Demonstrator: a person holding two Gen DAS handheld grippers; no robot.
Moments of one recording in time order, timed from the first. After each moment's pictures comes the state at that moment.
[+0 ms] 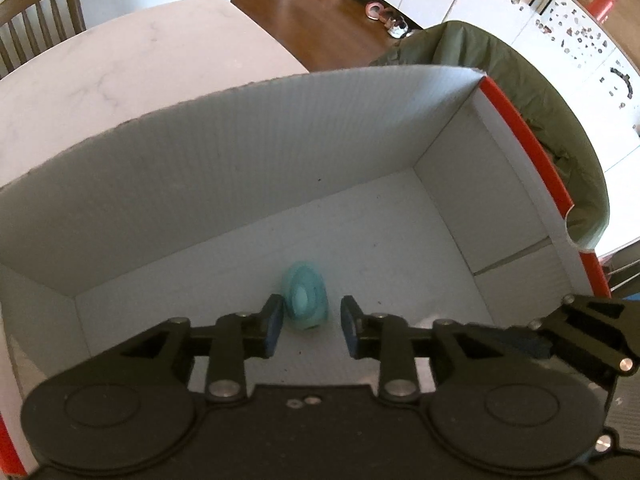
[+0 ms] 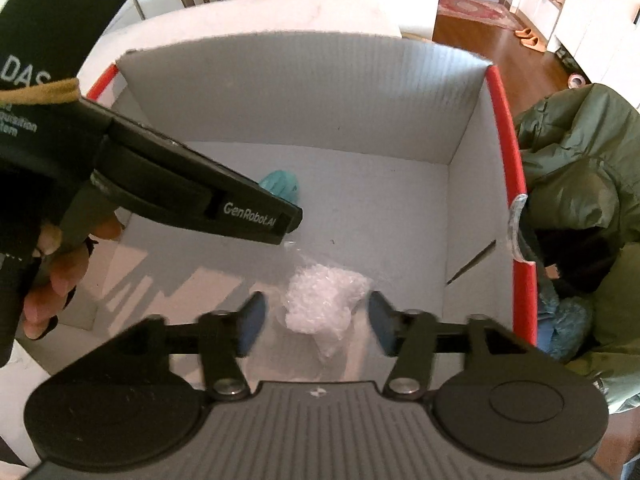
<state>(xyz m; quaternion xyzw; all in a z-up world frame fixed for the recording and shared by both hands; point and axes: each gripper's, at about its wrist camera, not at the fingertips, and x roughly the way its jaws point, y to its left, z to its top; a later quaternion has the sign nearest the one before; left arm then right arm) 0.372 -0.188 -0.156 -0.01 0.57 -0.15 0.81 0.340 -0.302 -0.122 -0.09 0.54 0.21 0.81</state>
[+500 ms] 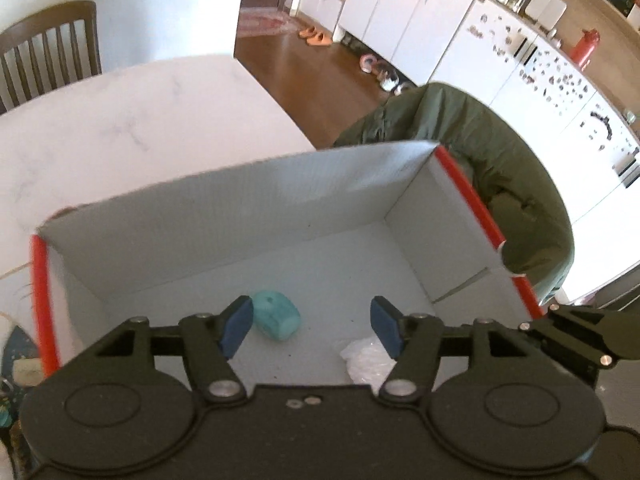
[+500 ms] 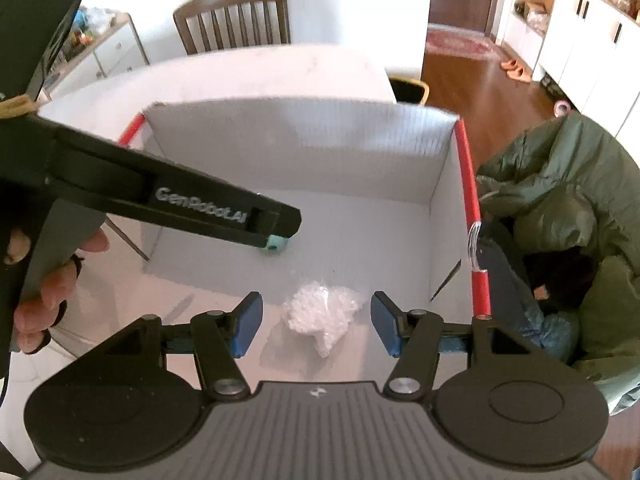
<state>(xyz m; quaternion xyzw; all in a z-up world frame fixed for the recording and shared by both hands) 0.341 -0.164 -0.104 -0.05 0.50 -0.15 0.85 0.304 -0.311 -0.080 -0.07 0.48 0.21 0.85</state>
